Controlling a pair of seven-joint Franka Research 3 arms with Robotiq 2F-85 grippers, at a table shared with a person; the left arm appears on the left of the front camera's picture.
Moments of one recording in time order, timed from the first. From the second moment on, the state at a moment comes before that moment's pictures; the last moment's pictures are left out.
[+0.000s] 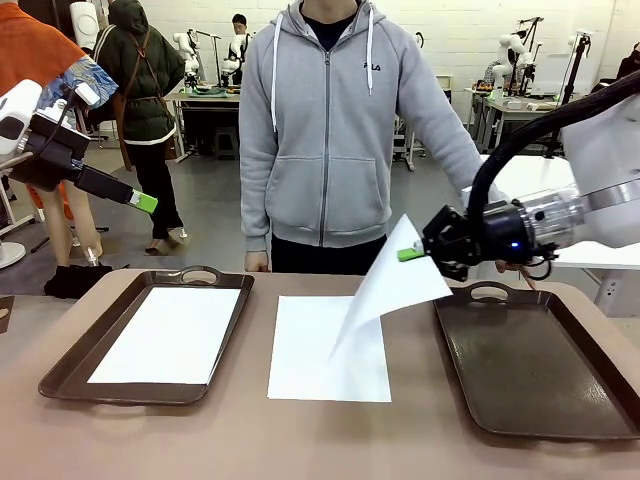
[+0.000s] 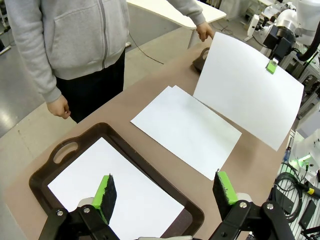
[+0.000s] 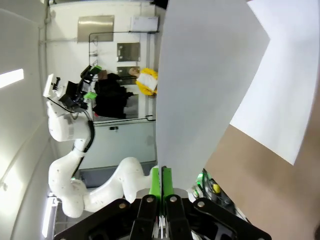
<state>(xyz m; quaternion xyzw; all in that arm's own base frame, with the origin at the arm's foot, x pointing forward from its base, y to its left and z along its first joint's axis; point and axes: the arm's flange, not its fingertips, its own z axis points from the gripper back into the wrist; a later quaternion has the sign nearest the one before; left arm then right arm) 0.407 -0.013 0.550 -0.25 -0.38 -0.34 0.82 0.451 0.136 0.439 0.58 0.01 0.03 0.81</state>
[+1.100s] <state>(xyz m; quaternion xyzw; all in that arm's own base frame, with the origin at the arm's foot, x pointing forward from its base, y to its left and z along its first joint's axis) 0.407 -0.013 0.550 -0.25 -0.38 -0.34 0.82 0.463 0.027 0.453 0.53 0.02 0.04 0.85</state>
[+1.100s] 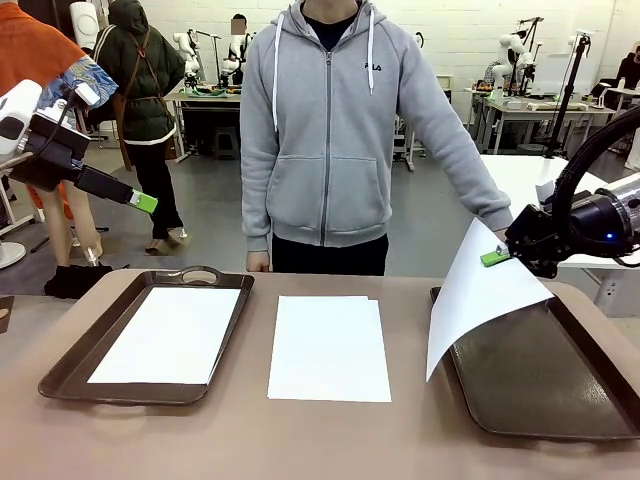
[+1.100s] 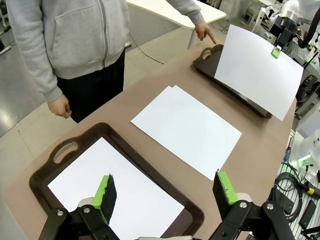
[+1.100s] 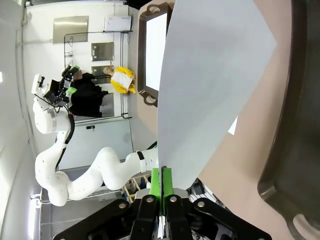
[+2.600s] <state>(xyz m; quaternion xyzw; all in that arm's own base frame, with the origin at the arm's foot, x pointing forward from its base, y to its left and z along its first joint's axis) 0.407 -0.013 0.550 -0.25 -0.38 -0.34 0.82 0.490 -0.035 0.361 0.48 0.06 -0.03 0.88</state>
